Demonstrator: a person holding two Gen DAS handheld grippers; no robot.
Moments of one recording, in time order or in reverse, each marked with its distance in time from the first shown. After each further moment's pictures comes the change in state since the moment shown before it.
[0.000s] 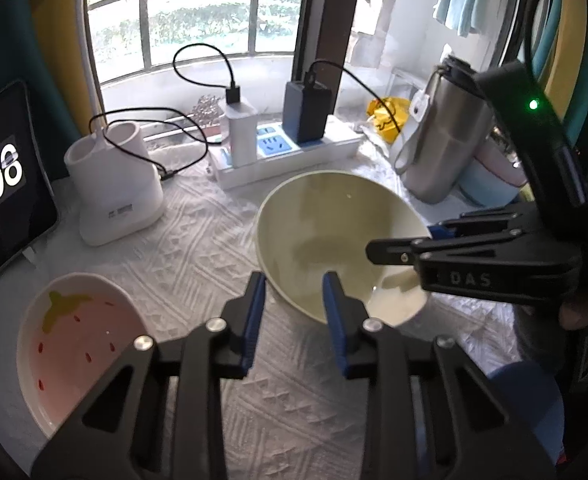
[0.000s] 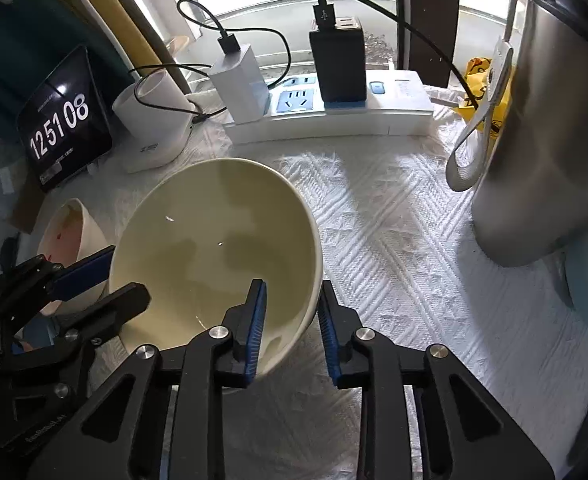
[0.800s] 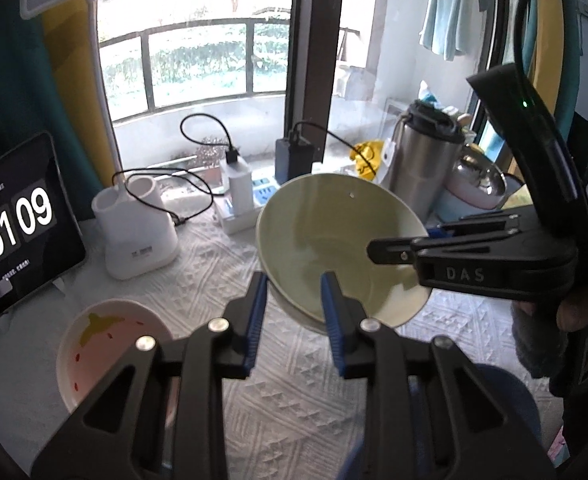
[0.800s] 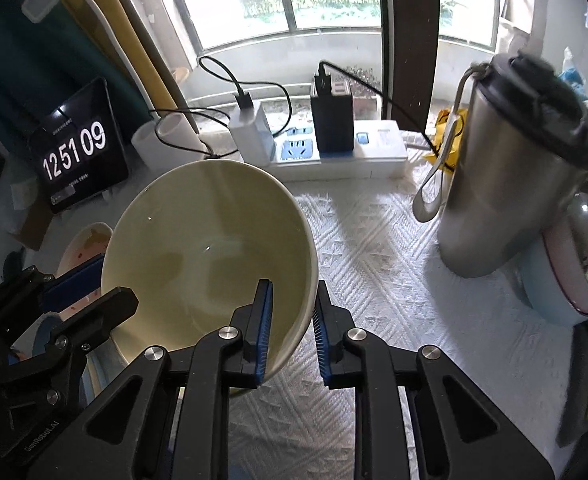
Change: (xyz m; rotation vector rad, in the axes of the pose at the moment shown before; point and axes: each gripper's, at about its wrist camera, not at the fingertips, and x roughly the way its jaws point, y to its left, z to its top) left arm -0.050 -0.015 0.005 0.048 -0.141 0.023; right arm -0.053 0.016 -0.005 0.000 -0.127 -0.043
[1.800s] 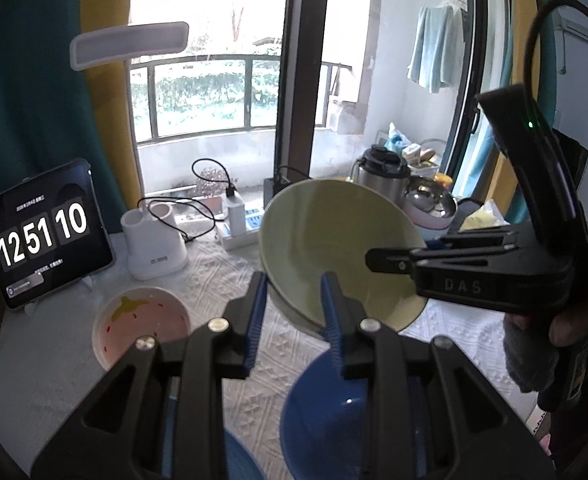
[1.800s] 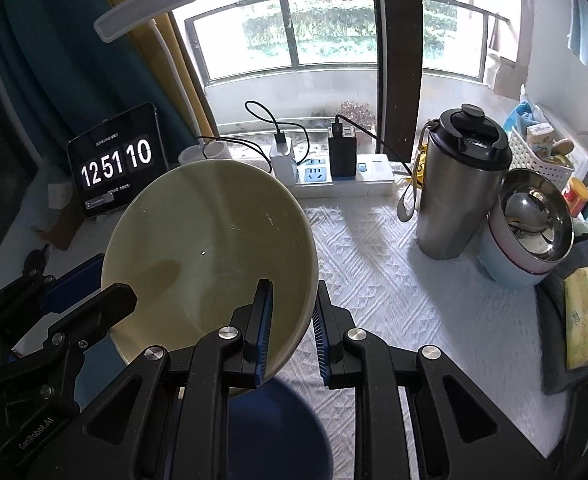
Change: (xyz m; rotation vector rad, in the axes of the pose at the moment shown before) left arm -0.095 -0.024 -0.019 -0.009 -0.125 -0.014; right arm -0.091 0.044 -0.037 -0.012 -0.119 -0.025
